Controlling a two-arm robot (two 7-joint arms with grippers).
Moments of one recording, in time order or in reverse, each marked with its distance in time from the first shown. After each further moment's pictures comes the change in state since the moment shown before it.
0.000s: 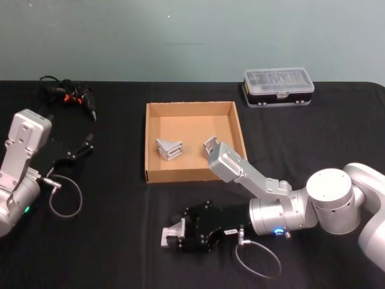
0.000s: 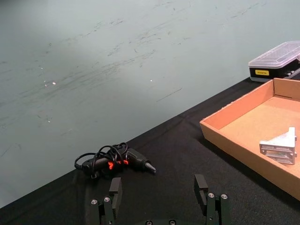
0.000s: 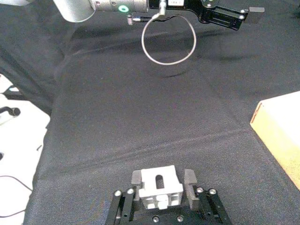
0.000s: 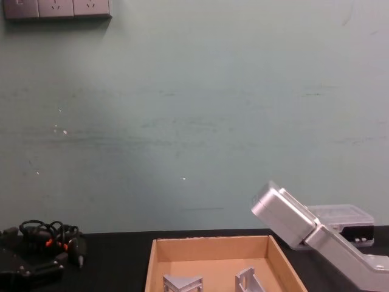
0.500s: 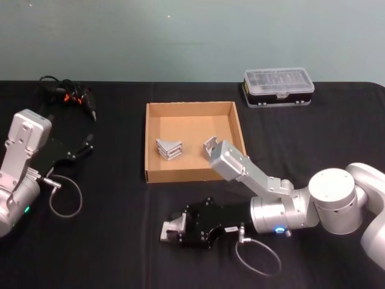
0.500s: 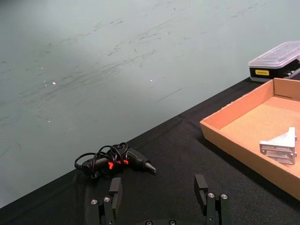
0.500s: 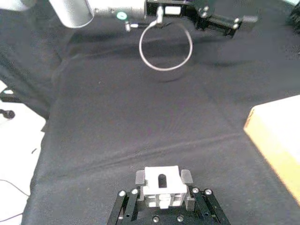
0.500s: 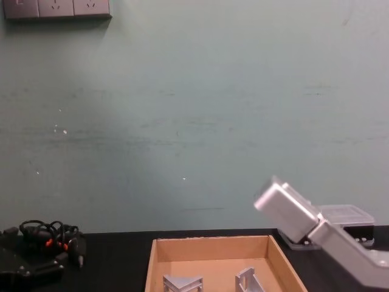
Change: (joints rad) left arm 0.000 0.000 0.000 0.000 0.000 0.000 0.000; right arm -0.012 0.006 0.015 -0.022 -0.003 -0.005 -0.016
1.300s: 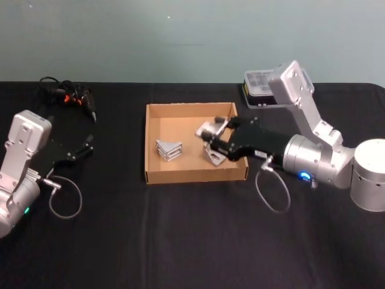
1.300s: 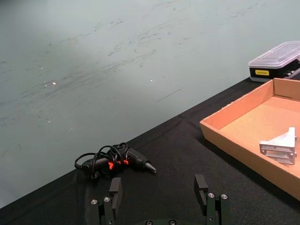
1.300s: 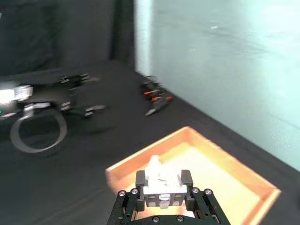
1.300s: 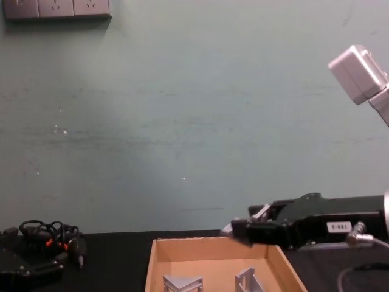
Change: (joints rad) left arm 0.000 0.000 0.000 0.000 0.000 0.000 0.000; right arm -0.100 0.031 0.272 -0.192 0.046 0.026 -0.353
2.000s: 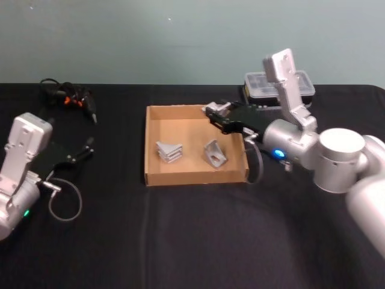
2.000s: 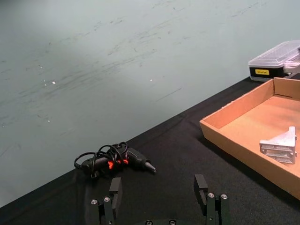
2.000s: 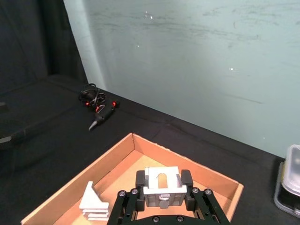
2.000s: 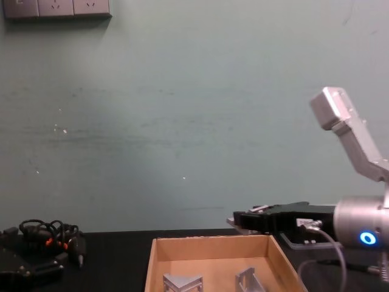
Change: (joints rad) left arm 0.000 0.000 0.000 0.000 0.000 0.000 0.000; right arm 0.154 -0.259 0.071 0.441 -0.021 -0.067 -0.083
